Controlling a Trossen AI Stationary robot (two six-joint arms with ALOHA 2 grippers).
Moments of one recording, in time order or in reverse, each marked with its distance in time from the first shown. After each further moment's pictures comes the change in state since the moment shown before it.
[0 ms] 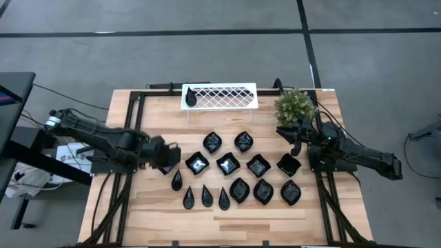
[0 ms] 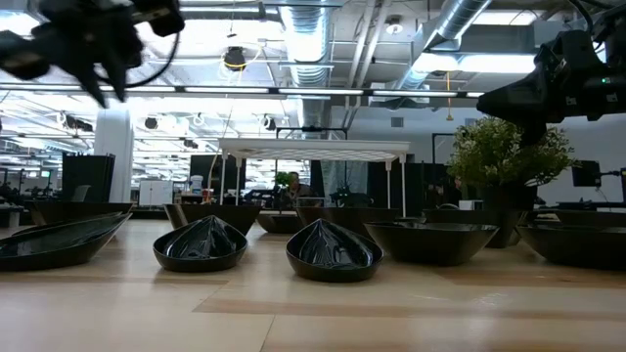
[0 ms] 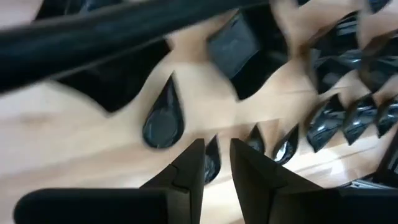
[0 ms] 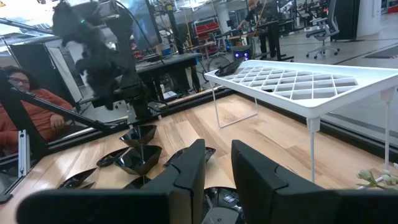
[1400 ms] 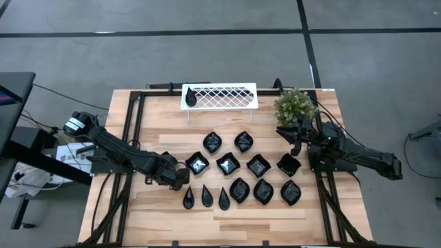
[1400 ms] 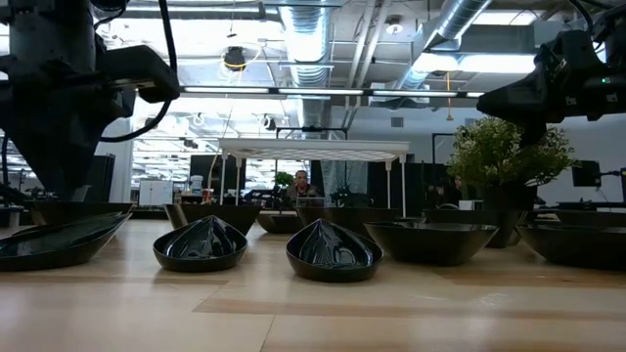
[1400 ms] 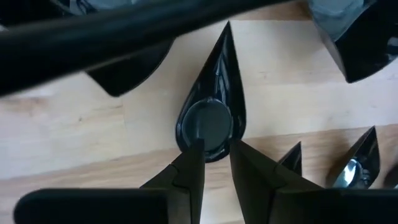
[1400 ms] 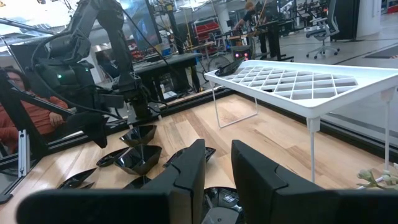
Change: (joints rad) left arm -0.147 0.373 -0.017 0.137 -0.004 -0.067; right arm 0.000 0.000 0.000 0.000 0.000 0.000
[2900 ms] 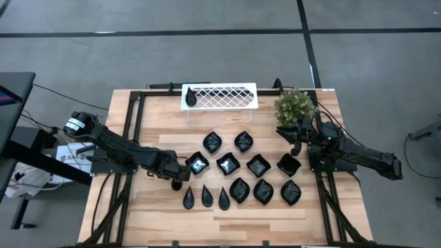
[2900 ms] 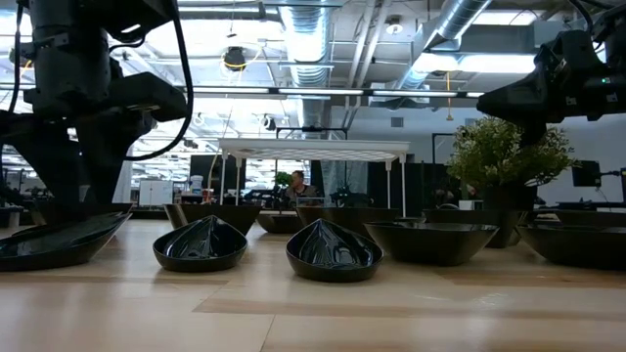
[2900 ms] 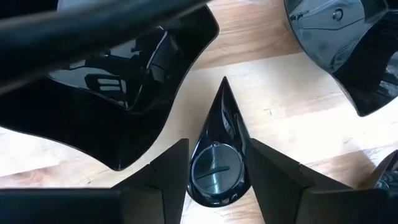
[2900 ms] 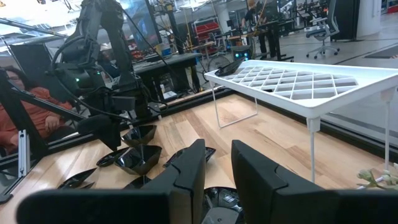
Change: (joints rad) left arm 0.086 0.000 -0.064 0.056 -0.013 0.211; right arm 0.000 0.000 0.000 0.000 0.000 0.000
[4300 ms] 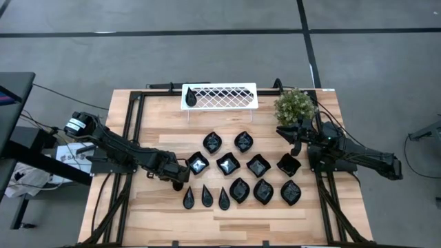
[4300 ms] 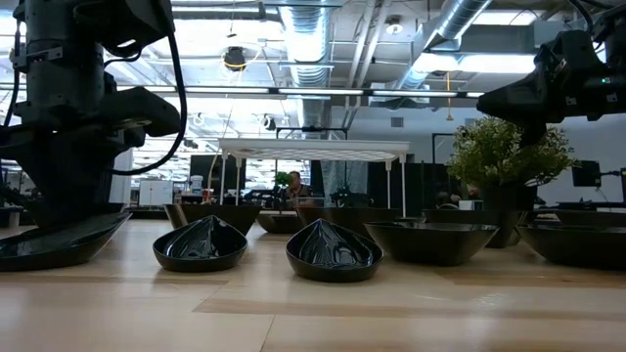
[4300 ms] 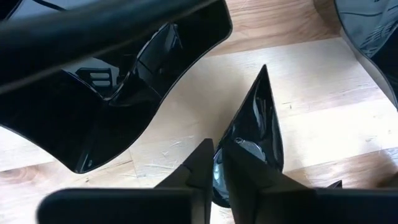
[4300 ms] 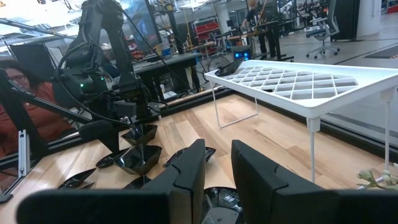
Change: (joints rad) left arm 0.000 0.011 -0.053 0.070 0.053 -0.016; right arm 0.000 0.000 0.000 0.000 0.000 0.000
